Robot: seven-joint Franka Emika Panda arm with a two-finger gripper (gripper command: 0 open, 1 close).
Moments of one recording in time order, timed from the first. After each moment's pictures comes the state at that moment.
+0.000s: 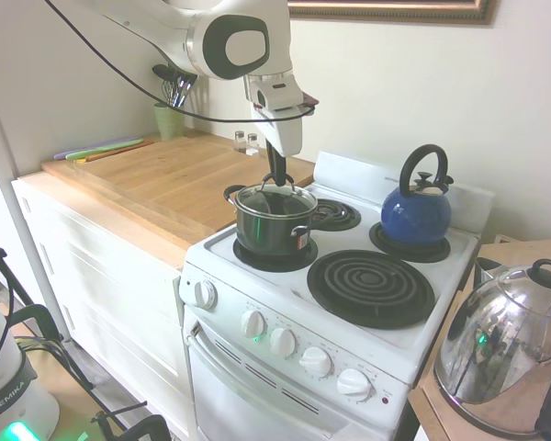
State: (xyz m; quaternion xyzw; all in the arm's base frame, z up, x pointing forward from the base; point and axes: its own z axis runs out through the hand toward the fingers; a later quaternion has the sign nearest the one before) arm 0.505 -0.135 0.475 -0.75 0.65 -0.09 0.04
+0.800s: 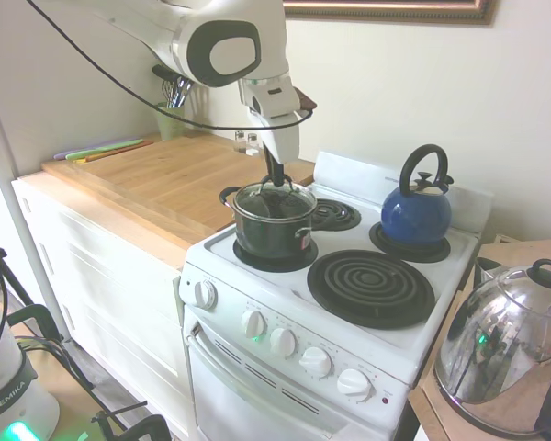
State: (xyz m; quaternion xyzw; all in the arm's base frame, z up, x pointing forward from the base) arm 0.471 -0.141 0.484 -0.75 0.65 -0.11 0.08
